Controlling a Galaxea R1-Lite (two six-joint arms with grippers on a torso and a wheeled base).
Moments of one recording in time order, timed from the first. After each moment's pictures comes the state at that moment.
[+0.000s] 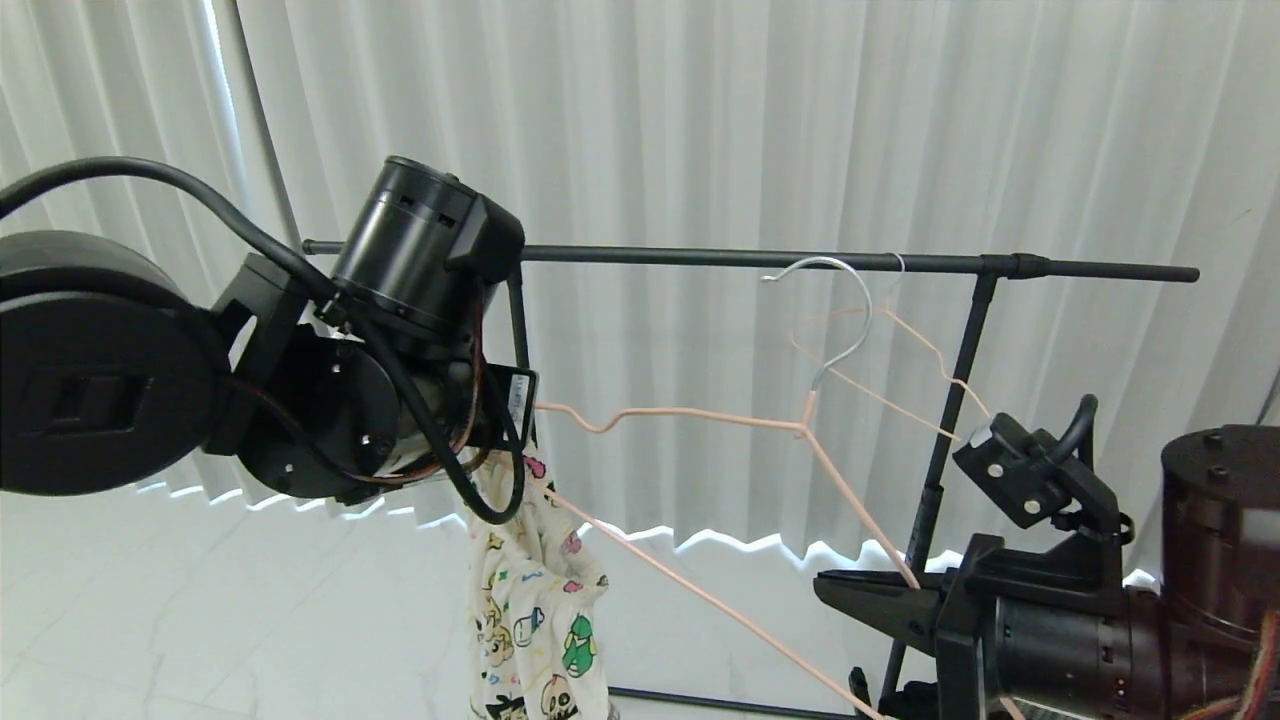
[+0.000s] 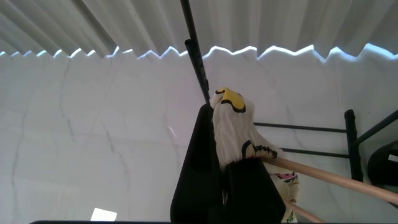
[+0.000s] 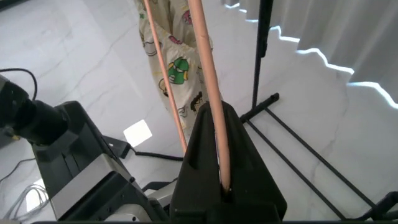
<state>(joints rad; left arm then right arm) -0.65 1.65 -1.30 0.37 0.61 -0.22 0.90 1.42 -0.54 -0.53 0.15 0.30</state>
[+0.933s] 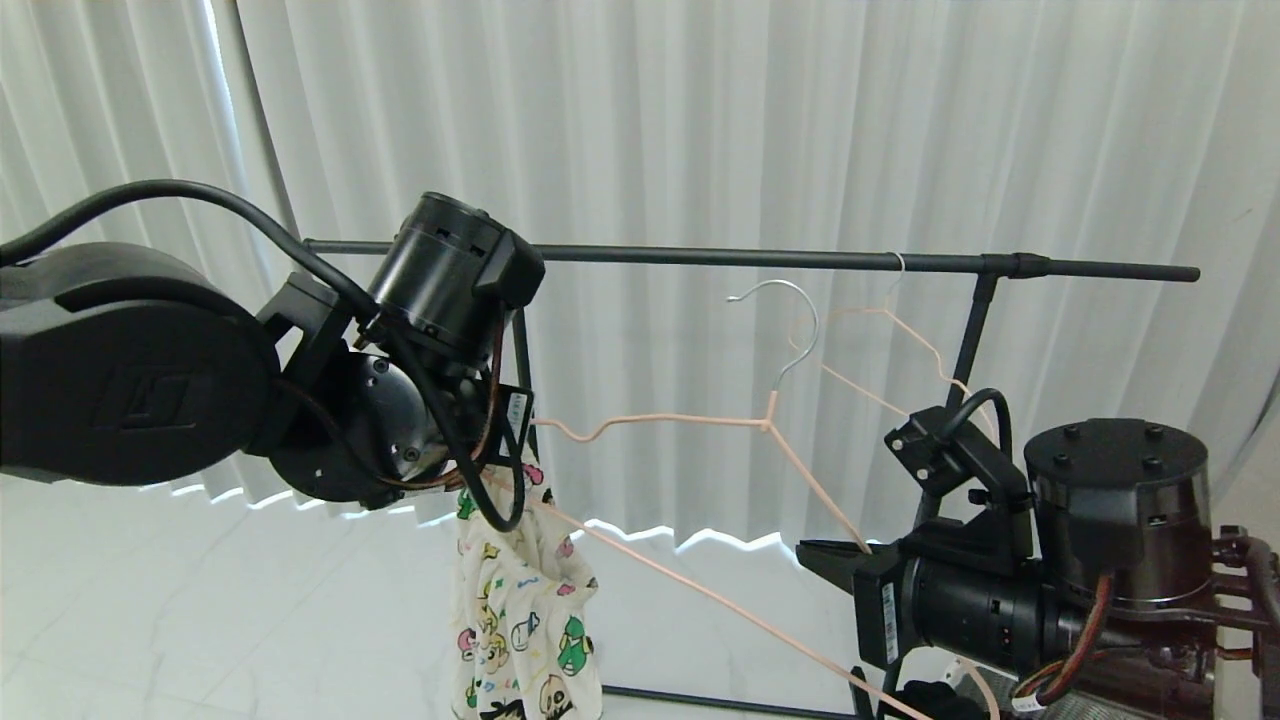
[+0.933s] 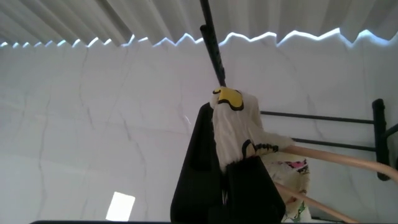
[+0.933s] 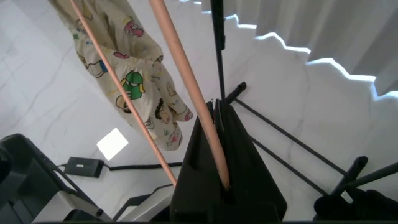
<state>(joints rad) -0.63 1.69 -1.30 0.42 0.65 -0.21 0.89 1.57 -0.62 -0.54 -0.04 0.34</state>
